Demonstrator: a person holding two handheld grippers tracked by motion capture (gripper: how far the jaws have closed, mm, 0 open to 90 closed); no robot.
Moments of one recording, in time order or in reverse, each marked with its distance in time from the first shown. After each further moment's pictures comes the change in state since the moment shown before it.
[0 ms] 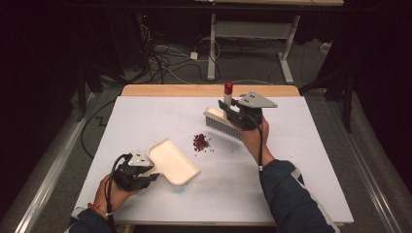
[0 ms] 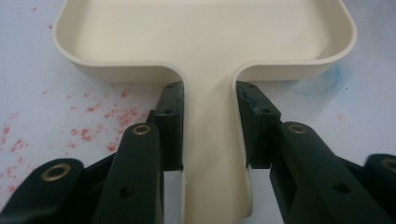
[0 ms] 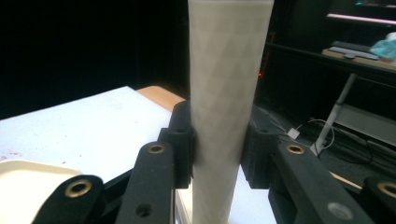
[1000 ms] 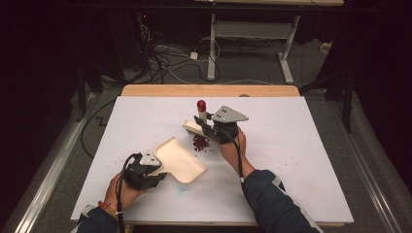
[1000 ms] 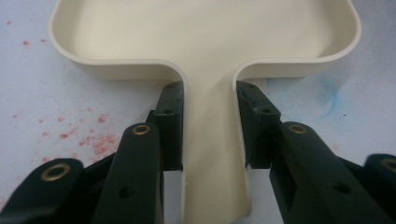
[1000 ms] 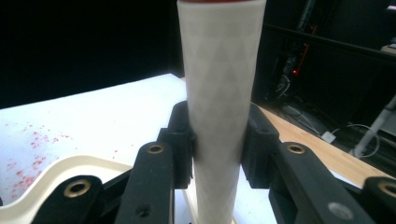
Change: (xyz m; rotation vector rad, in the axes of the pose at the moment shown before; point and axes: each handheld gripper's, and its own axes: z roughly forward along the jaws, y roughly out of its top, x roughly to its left) left arm -0.015 0.014 0.017 0.007 0.018 -0.001; right arm 0.062 -0.016 0.020 0.027 0.106 -0.039
